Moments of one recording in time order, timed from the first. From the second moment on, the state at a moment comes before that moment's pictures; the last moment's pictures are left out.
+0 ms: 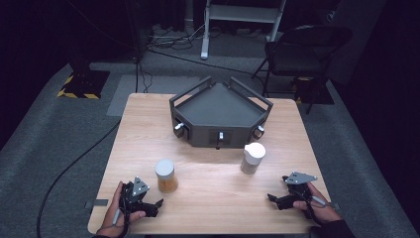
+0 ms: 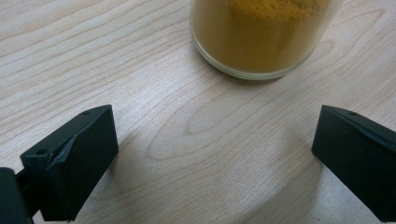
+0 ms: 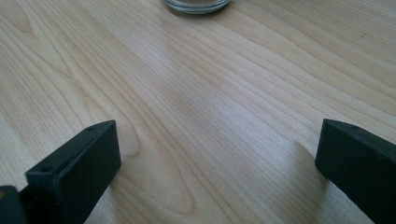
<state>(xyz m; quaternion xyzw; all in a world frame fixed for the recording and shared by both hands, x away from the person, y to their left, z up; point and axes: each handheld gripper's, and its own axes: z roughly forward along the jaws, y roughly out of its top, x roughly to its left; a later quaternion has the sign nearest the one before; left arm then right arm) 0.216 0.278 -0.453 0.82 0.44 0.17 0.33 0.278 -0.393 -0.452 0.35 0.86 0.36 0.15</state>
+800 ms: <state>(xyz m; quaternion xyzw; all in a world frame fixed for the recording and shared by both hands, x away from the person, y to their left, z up) 0.216 0.278 -0.453 0.82 0.44 0.17 0.33 0.278 -0.393 -0.452 0.35 0.86 0.36 0.15</state>
